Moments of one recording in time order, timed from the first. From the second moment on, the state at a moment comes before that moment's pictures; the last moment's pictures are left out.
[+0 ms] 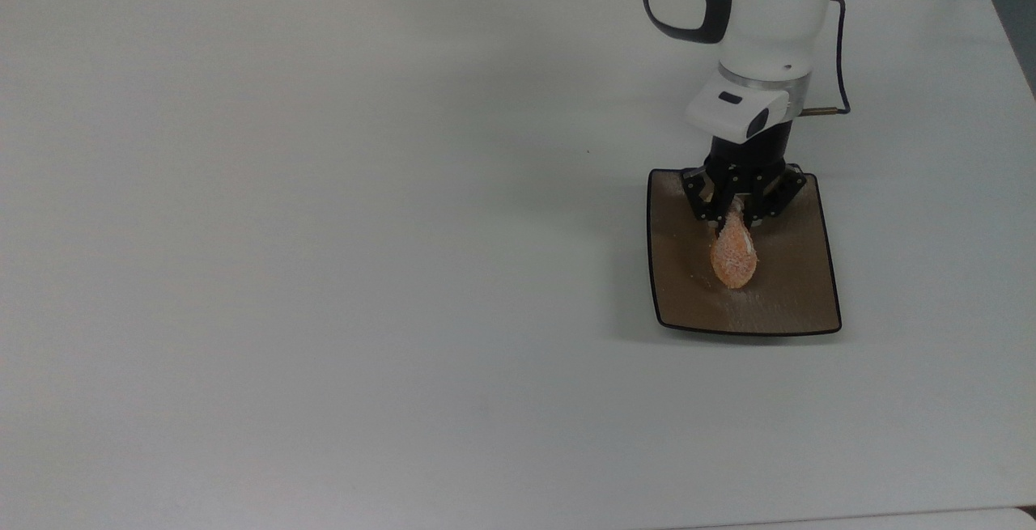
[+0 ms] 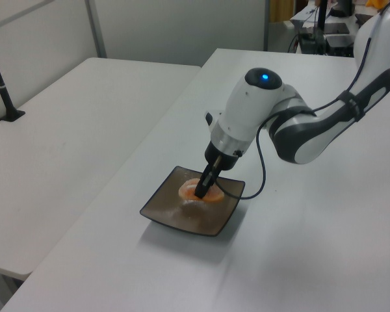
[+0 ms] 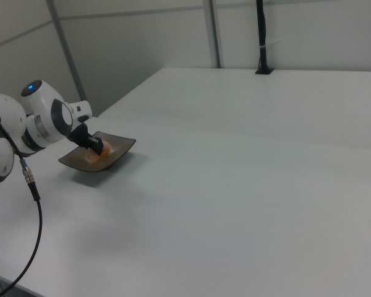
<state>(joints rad) 0.48 0.58 0.11 -1.57 -0.39 2.55 0.74</state>
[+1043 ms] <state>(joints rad) 0.47 0.54 0.10 -1.53 -0.44 2.54 0.80</state>
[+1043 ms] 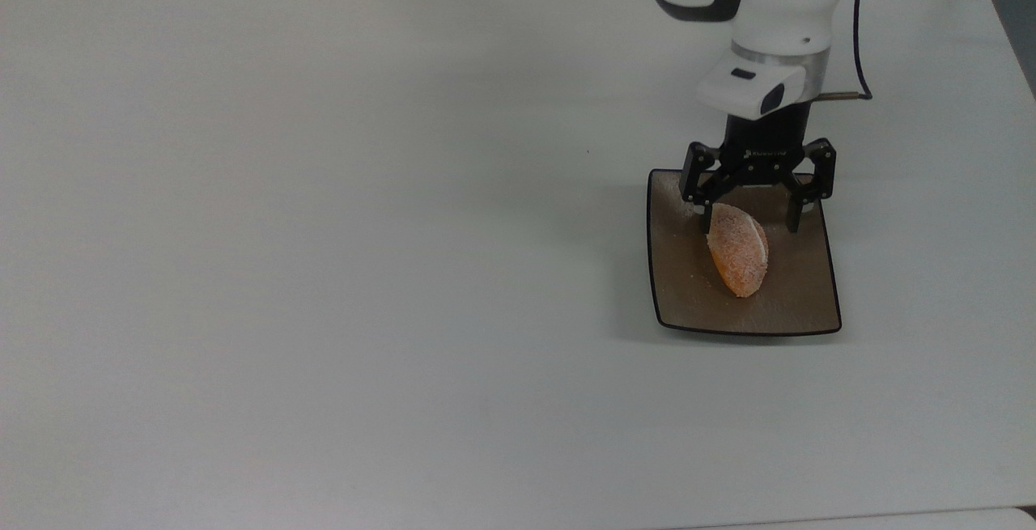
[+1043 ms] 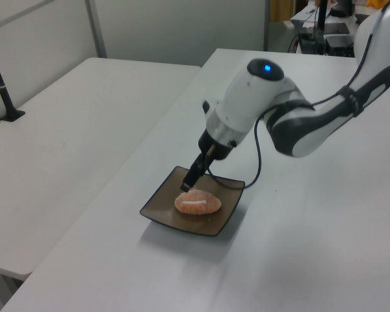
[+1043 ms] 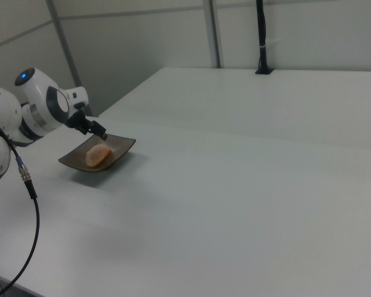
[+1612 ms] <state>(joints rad) 0.39 0.30 0.10 -1.52 -0.34 2.22 0.81</state>
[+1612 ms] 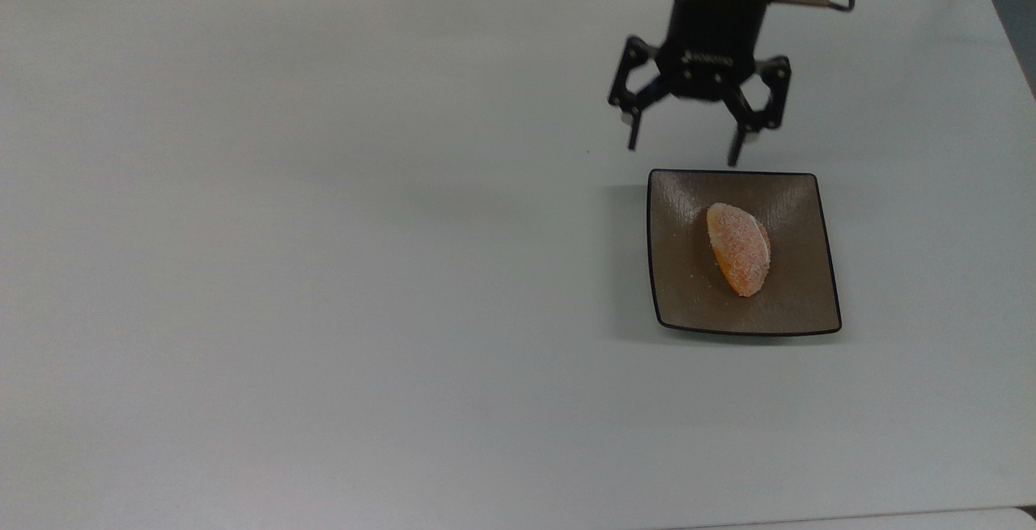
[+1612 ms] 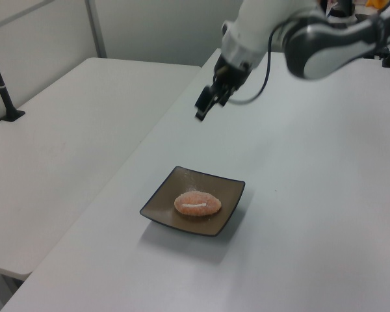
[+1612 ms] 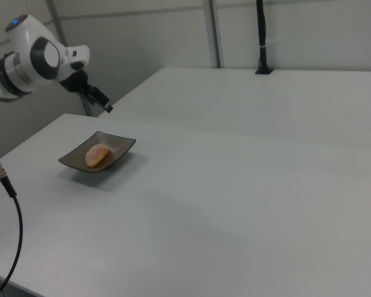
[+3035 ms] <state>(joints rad) 0.20 -0.06 -0.02 -1.65 -0.01 1.65 0.16</state>
